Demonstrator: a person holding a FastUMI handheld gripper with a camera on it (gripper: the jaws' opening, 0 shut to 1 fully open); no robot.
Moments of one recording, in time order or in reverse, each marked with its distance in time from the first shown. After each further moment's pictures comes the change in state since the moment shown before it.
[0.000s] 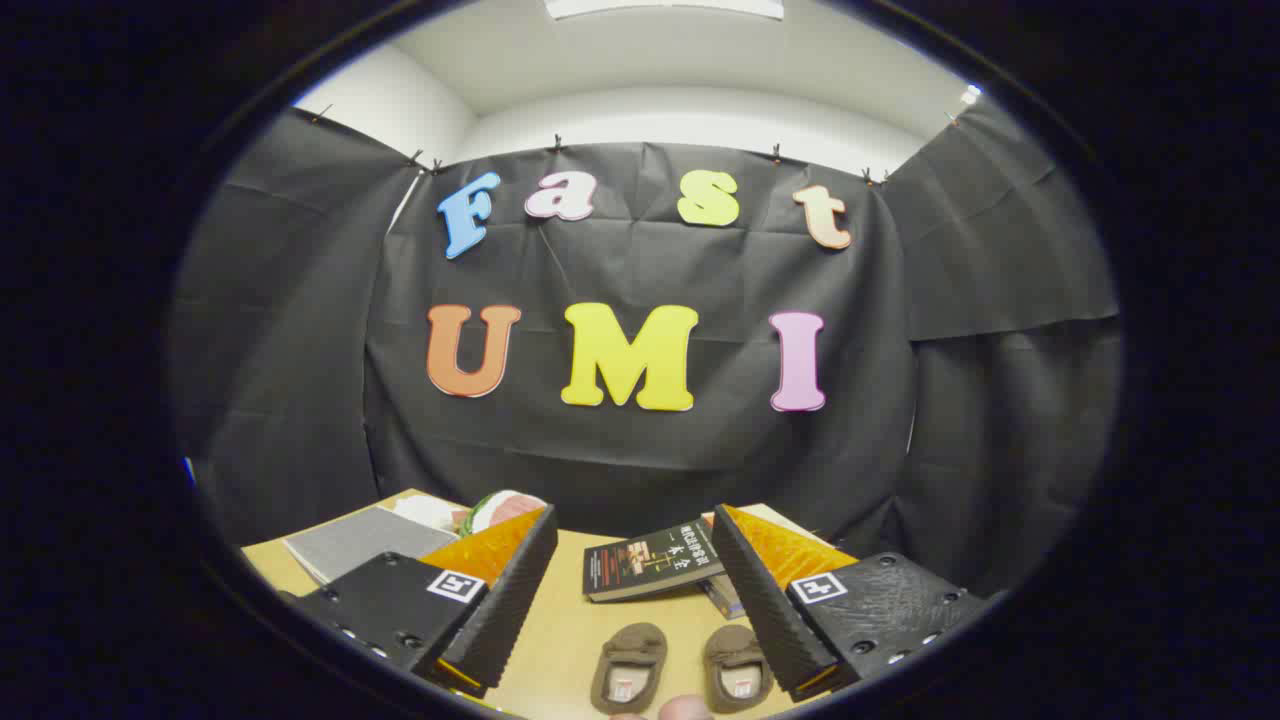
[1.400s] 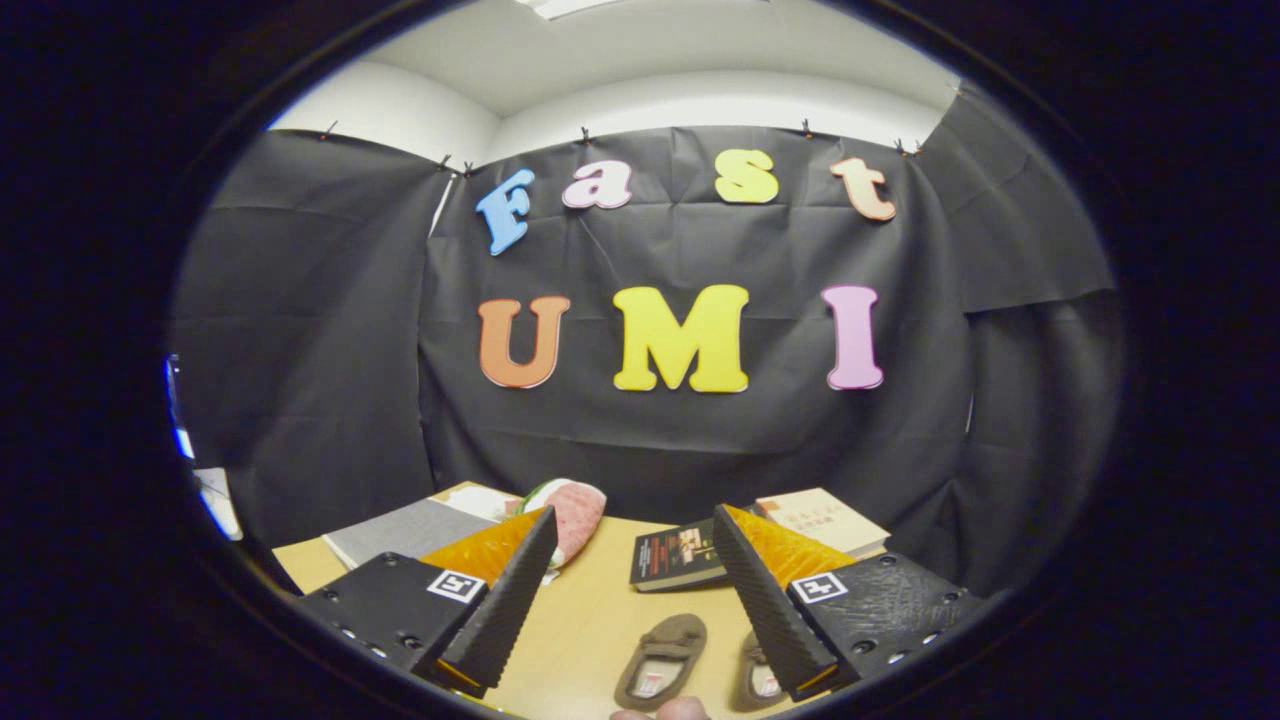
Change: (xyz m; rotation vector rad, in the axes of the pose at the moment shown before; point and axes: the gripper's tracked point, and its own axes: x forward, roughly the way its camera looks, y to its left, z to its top) arm 0.012 0.027 -0.022 0.043 0.062 0.213
